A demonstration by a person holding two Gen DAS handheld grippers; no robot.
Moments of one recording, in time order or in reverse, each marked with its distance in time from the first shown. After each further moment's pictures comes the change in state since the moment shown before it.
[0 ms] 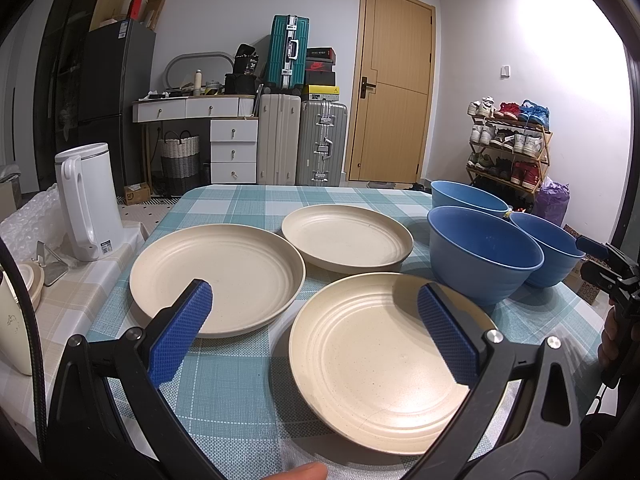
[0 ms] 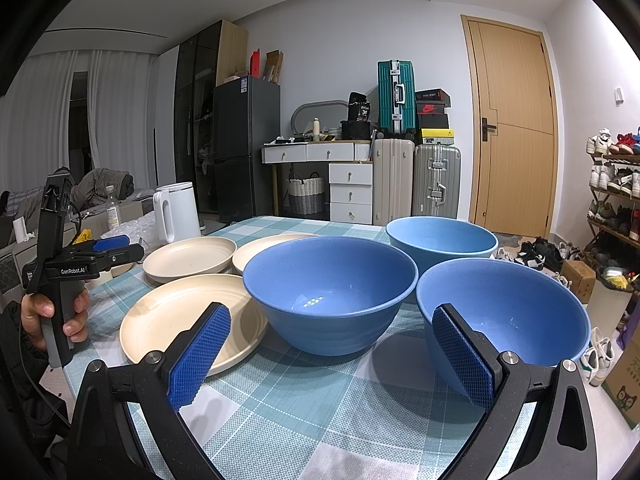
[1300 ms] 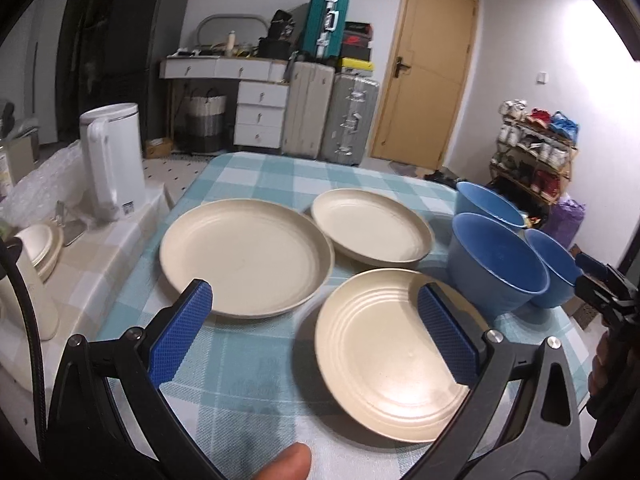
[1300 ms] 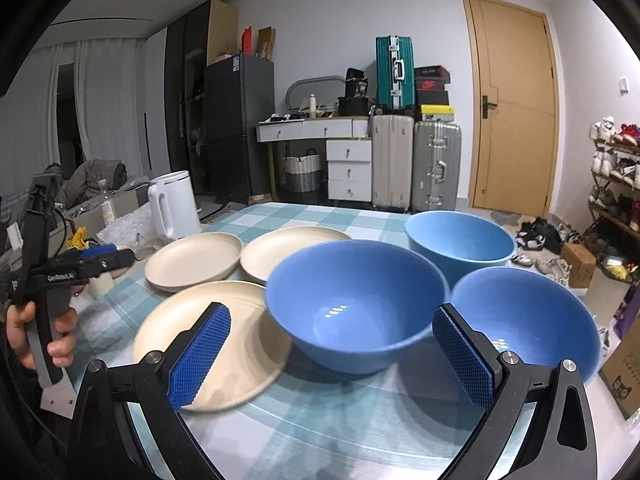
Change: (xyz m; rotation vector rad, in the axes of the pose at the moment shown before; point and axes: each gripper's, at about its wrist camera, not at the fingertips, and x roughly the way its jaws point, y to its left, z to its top) left arm -0.008 0.025 0.021 -0.140 0.137 0.080; right arm 0.026 0.026 0.044 0.029 0.115 -0.003
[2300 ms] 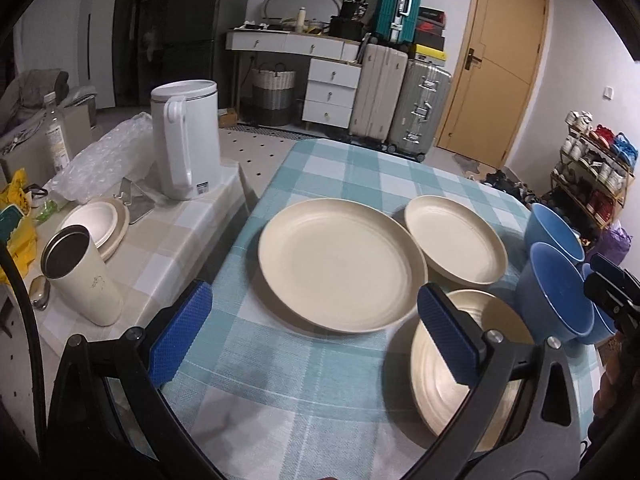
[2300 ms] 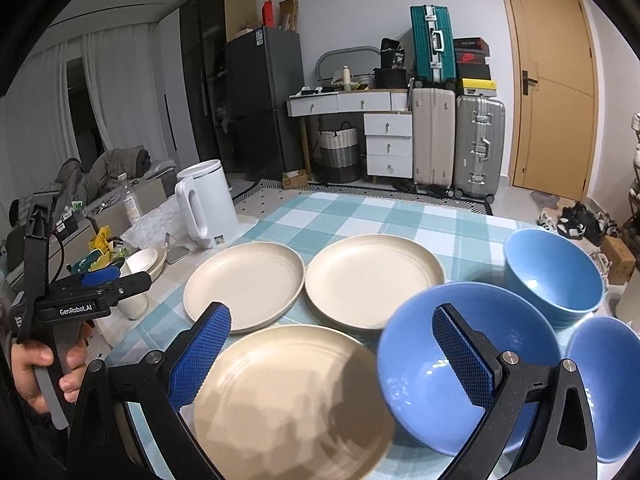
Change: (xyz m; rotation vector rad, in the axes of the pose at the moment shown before) left arm -0.006 0.069 0.039 -0.136 0.088 0.205; right arm 0.086 0.074 0.080 -0.004 0.123 0.119
